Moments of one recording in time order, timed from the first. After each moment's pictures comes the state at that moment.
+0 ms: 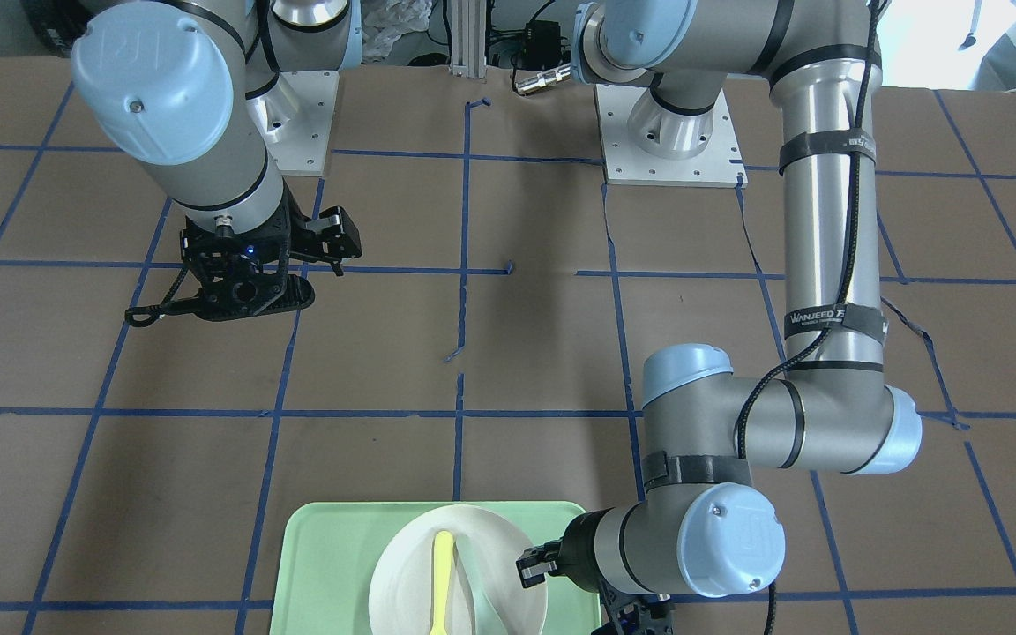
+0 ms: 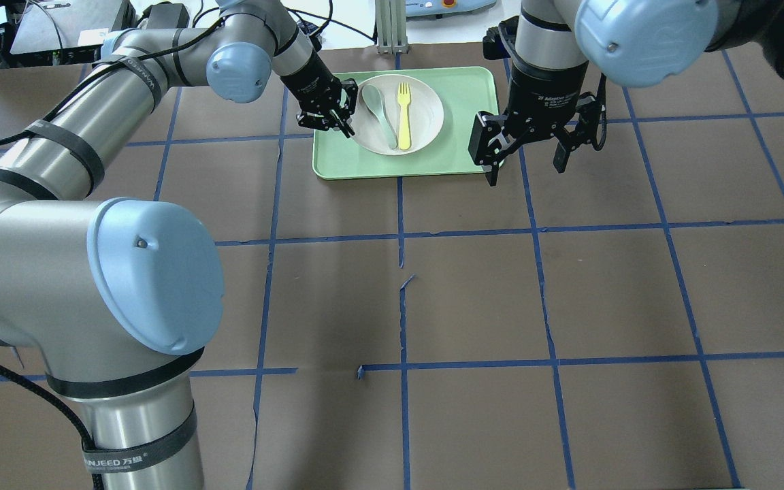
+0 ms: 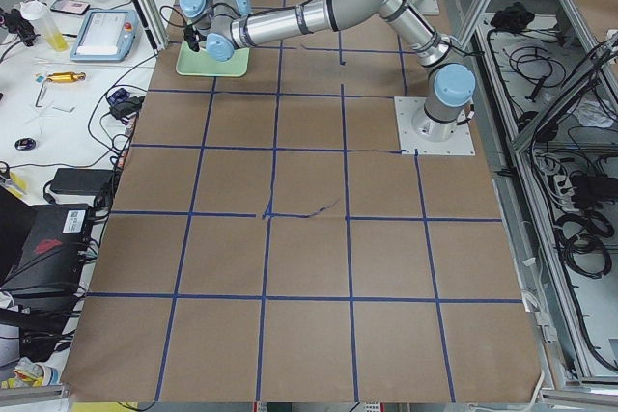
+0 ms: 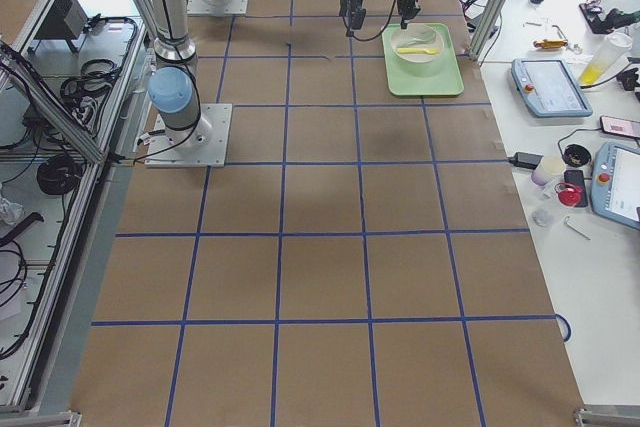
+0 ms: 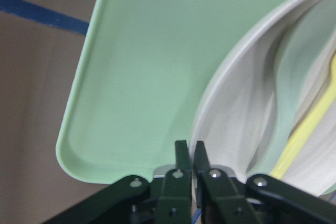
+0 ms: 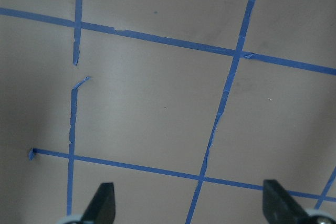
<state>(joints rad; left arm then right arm) -1.64 -2.43 -1.06 -1.31 1.18 -0.40 1.70 -1.35 1.44 -1.45 -1.55 -0.06</state>
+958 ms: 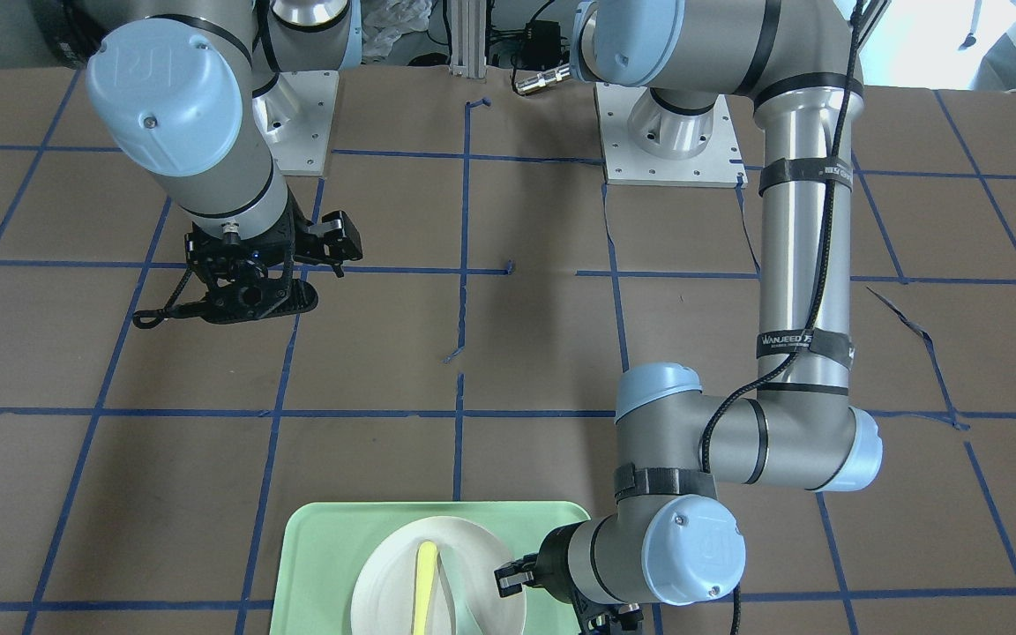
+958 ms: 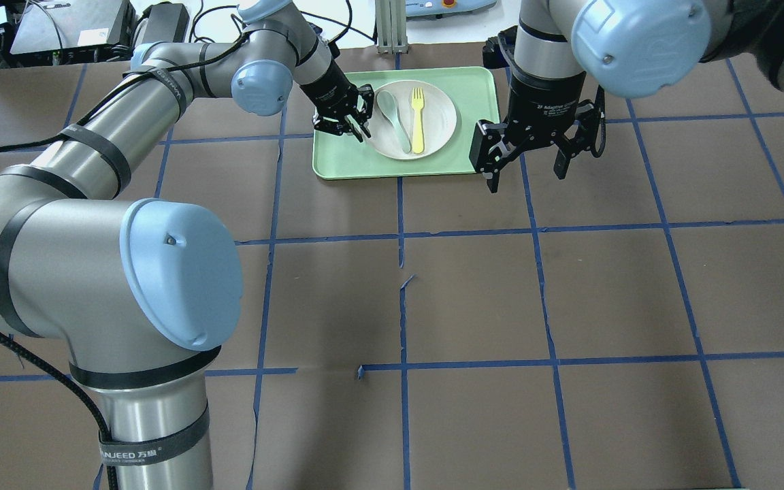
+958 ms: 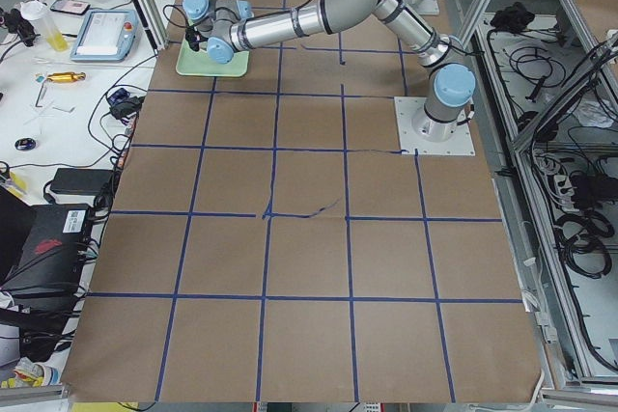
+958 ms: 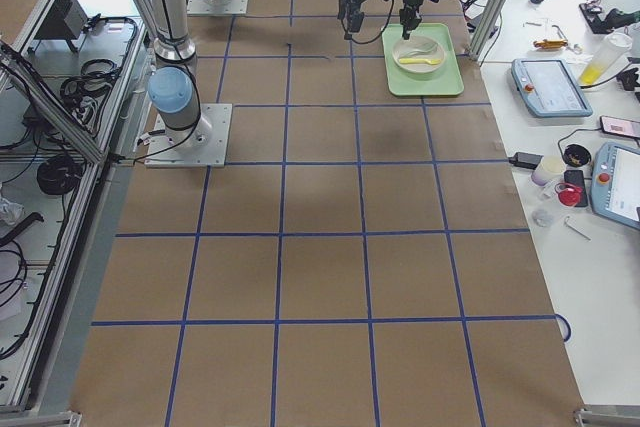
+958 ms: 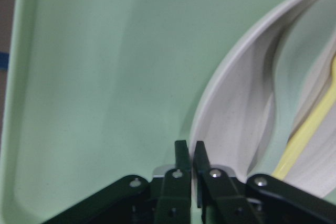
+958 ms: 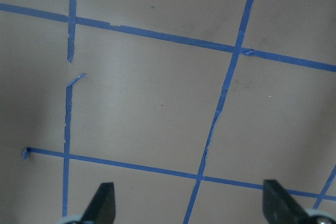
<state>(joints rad) -1.67 -2.46 -1.05 -1.23 1.18 -0.38 1.70 -1.35 1.46 -1.46 -1.56 -0.06</state>
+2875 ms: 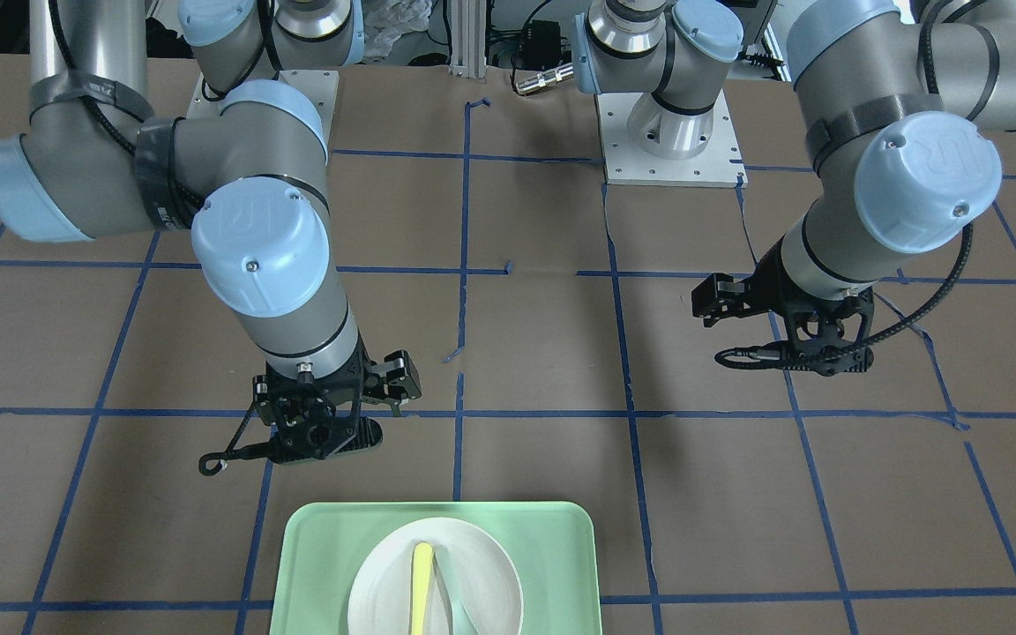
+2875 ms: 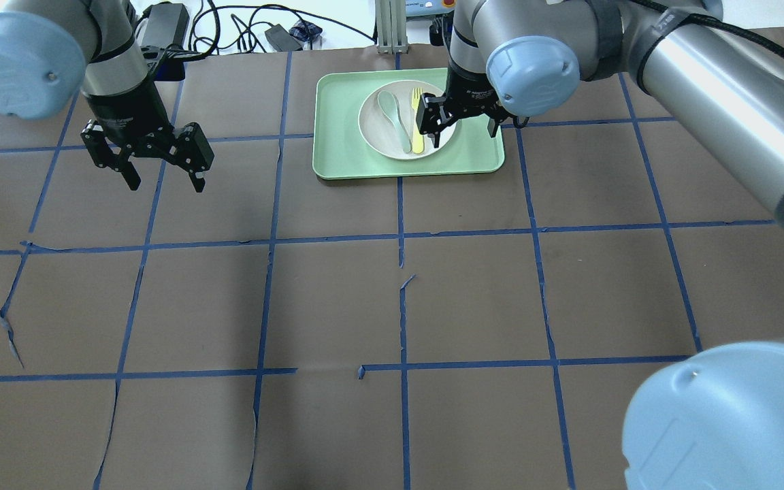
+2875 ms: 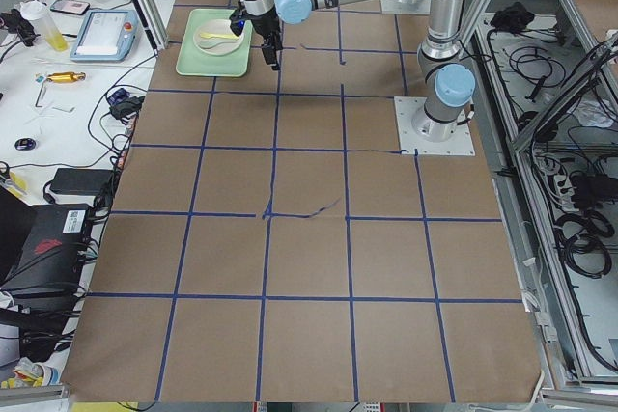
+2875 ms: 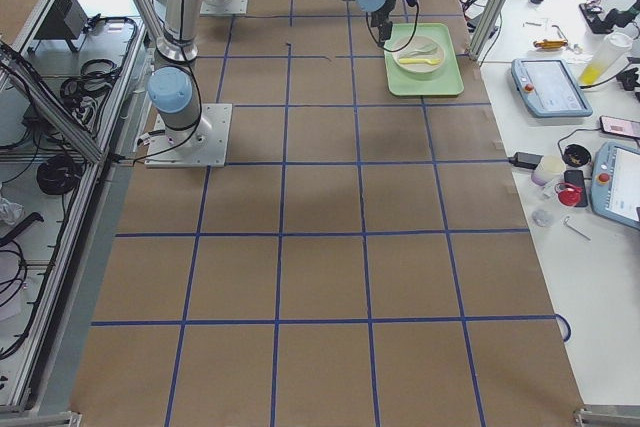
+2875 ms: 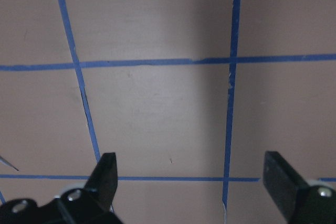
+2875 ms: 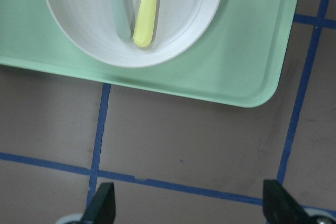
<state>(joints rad) -1.45 -1.77 -1.57 -1.59 1.64 0.15 1.76 -1.08 1.35 -1.87 -1.54 0.01</state>
